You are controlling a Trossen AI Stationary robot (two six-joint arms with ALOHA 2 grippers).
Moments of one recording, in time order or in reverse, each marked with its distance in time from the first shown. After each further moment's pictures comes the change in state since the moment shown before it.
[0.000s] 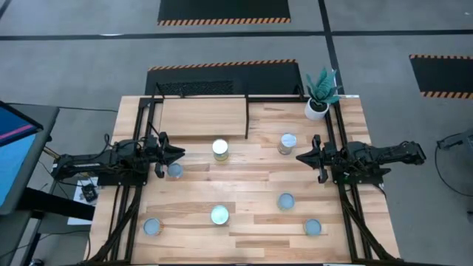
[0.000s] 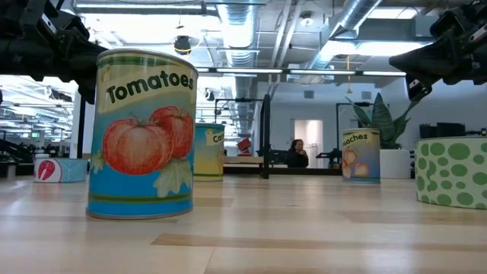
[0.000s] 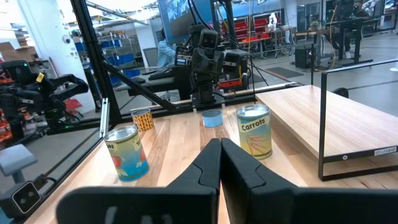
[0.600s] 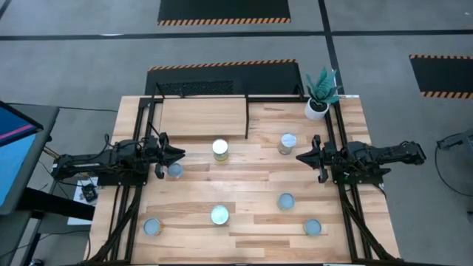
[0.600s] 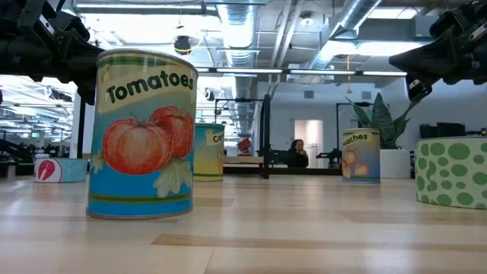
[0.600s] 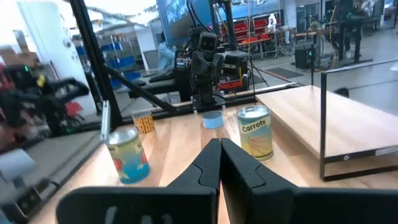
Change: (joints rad) left arm 0.000 0.000 0.014 -0.038 0.013 0.002; right arm 0.000 0.000 -0.003 0.027 0.002 0.055
